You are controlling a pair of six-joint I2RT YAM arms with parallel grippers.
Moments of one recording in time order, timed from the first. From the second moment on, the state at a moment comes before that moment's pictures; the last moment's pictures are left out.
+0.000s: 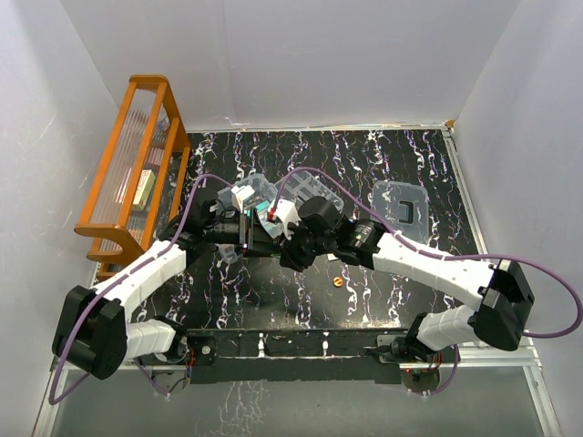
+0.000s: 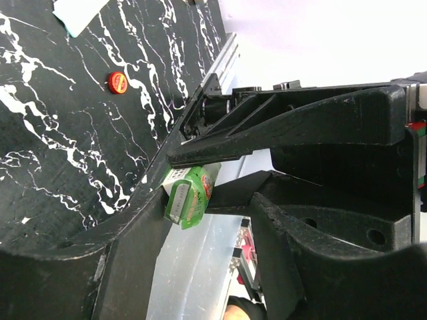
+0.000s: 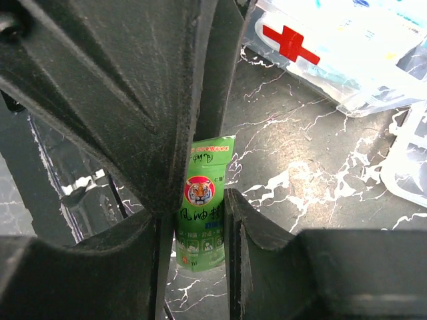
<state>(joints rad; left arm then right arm) -0.43 1.21 0.69 -0.05 0.98 -0.79 0.95 1.35 1.07 -0.42 -0.21 -0.02</state>
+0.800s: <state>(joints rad) -0.42 1.29 0.69 -0.05 1.05 -0.76 0.95 1.40 1.13 -0.48 -0.27 -0.11</state>
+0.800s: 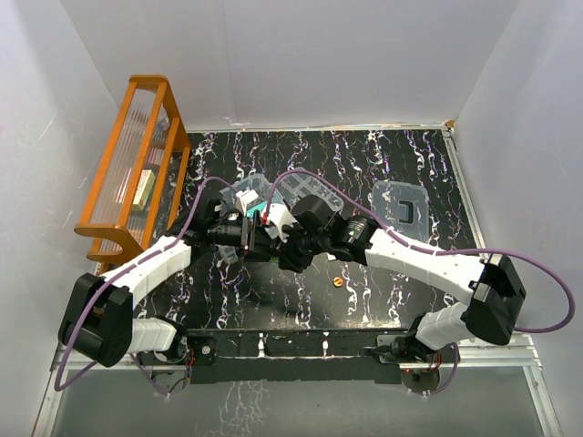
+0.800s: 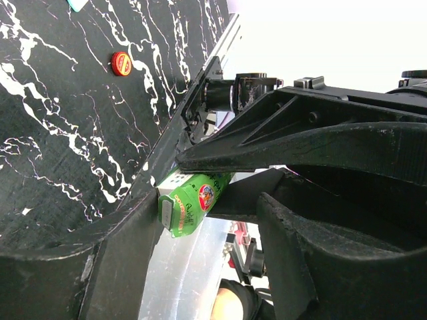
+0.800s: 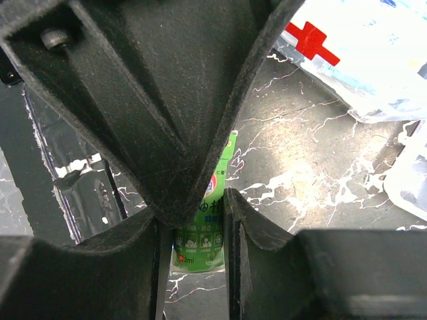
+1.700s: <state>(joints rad) -0.36 1.21 0.75 -0.25 1.08 -0.74 0.95 1.32 1.09 -0.33 -0.21 -0.12</state>
